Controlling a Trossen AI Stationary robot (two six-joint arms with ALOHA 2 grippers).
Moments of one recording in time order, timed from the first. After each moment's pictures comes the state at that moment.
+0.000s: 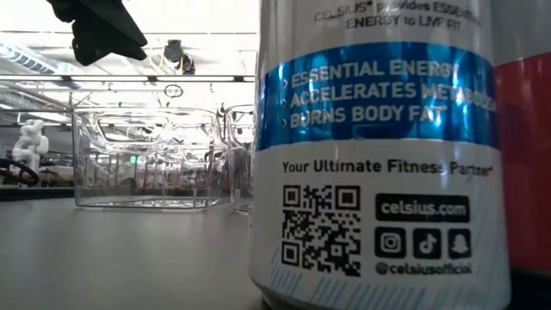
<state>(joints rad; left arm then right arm) -0.43 0.89 0.75 -0.58 -0.47 -0.80 0.51 1.03 0.80 -0.45 0.65 1.04</state>
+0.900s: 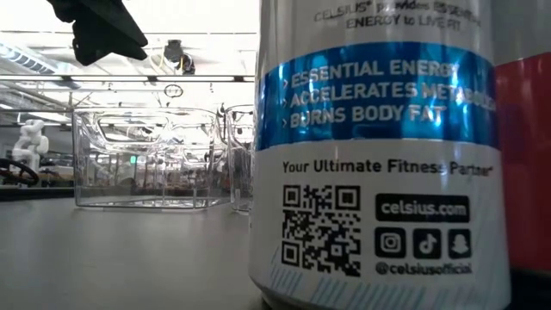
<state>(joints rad) -0.43 0.89 0.75 -0.58 -0.48 -0.80 0.51 1.47 1.53 -1.30 0.18 1.15</state>
